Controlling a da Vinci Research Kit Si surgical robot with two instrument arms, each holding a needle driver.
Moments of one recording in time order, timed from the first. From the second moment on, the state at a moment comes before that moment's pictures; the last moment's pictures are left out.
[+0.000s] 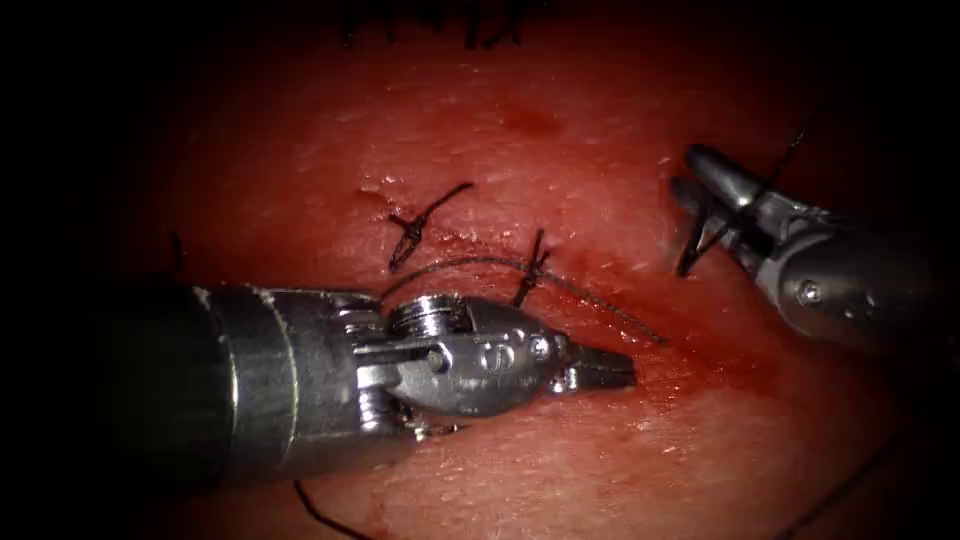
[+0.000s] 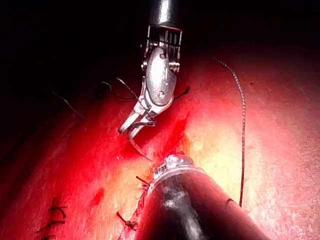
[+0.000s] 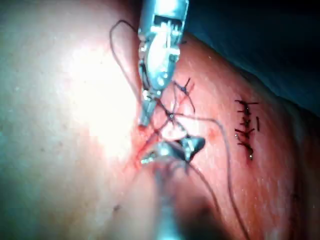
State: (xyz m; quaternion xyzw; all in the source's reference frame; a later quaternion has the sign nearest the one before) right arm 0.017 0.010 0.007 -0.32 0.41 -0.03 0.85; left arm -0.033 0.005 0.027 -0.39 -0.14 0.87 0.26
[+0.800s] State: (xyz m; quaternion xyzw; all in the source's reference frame) right arm 0.018 0.000 0.006 -0.34 0.44 -0.08 0.82; left arm -0.031 0.005 0.028 -0.39 -0.13 0.87 0.26
